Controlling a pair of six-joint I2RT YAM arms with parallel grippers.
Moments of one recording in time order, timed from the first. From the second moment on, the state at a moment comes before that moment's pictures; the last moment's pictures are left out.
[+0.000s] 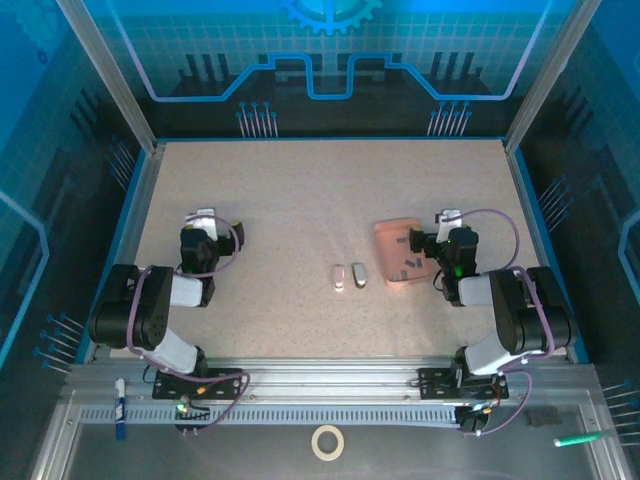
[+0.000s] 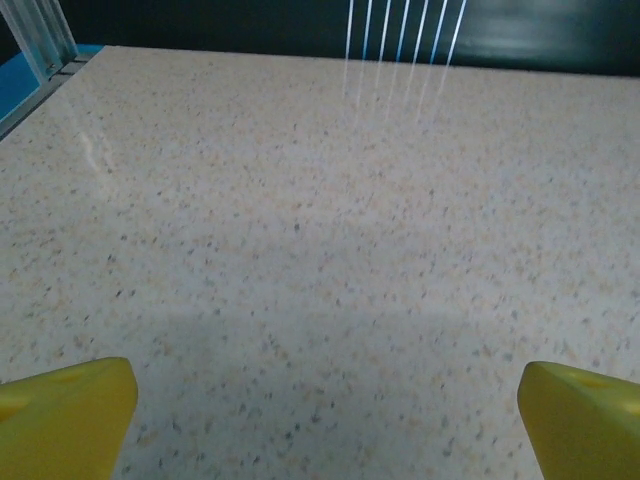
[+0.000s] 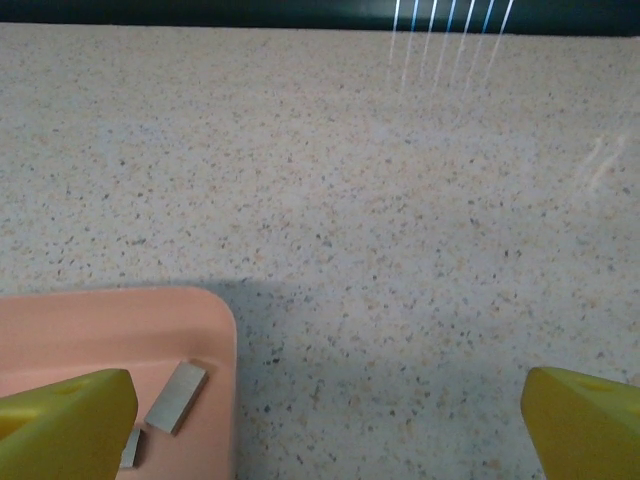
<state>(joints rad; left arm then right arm) 0.02 1.56 0.35 0.88 -0.07 -0.09 0.06 1.53 0.36 0.78 0.05 -0.01</state>
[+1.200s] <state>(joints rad) 0.02 1.56 0.37 0.82 0.04 -0.11 0.06 1.53 0.37 0.78 0.08 -0.02</state>
